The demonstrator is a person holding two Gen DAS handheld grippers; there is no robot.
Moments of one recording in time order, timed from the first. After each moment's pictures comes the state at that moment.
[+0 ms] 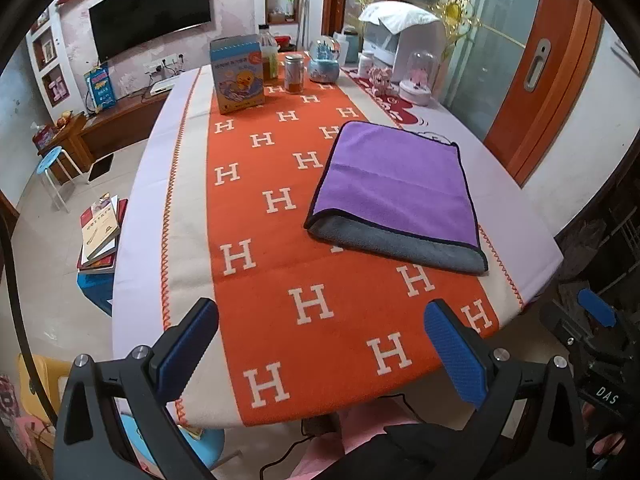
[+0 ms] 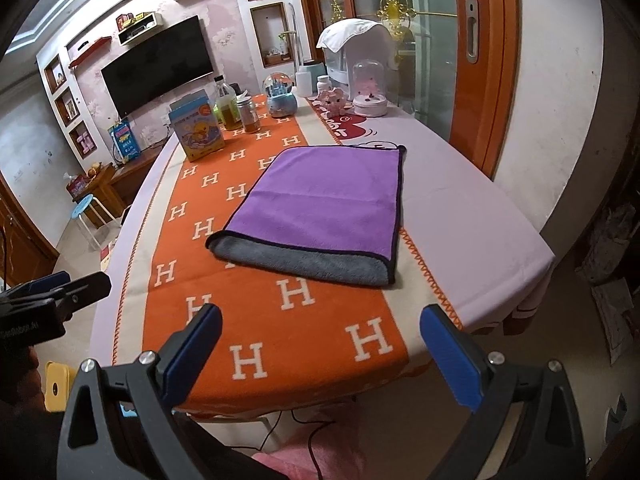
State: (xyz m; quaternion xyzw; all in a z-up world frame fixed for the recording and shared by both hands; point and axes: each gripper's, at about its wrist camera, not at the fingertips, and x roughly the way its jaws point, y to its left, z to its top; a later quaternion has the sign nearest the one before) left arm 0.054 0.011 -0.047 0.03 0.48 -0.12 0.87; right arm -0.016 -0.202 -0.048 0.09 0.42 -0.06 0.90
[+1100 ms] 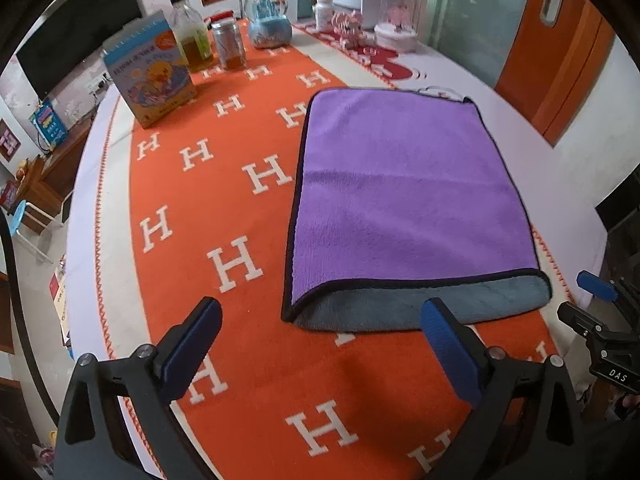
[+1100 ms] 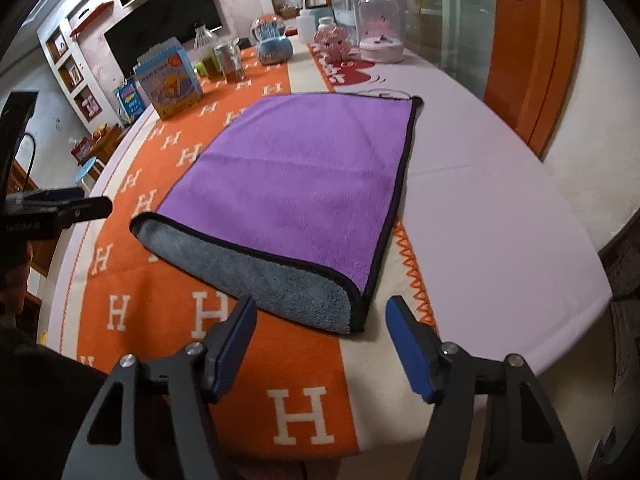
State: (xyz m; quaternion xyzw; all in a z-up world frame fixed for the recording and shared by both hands) left arm 0.222 -0.058 -0.137 0.13 0.53 -0.18 0.82; right arm 0.086 -0.278 -0.150 0.08 0.49 -0.01 0.87
